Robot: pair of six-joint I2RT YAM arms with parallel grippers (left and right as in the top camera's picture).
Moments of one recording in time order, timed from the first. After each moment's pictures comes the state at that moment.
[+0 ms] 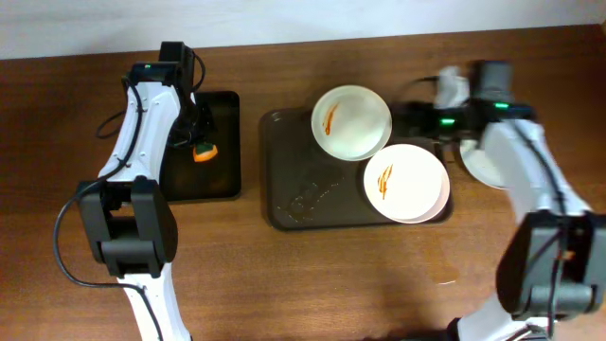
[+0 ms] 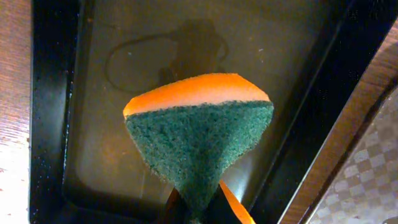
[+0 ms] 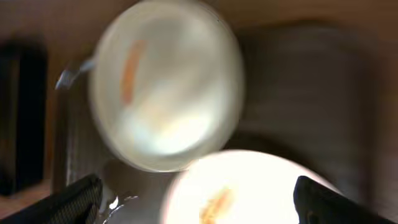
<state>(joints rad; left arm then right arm) -0.07 2.20 1.96 -1.21 -0.02 -0.37 -0.03 1.79 1.35 -0.61 -0.38 0.11</state>
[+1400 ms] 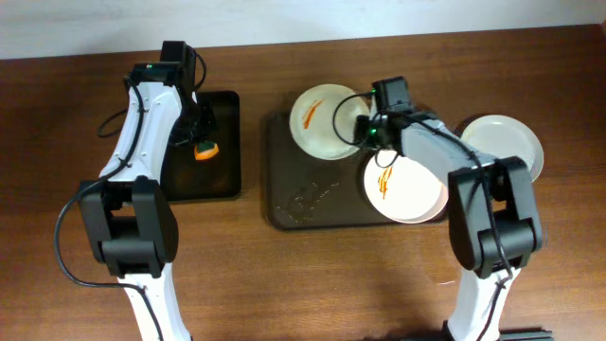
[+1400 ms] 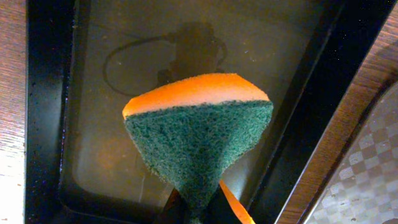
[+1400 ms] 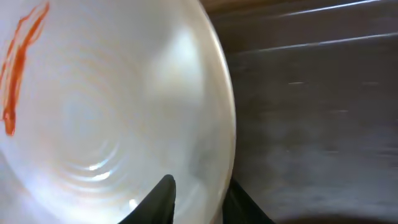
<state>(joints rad) -0.08 2.20 1.96 -1.19 -0.02 -0.37 0.19 2.06 1.35 -0.35 -0.12 0.34</state>
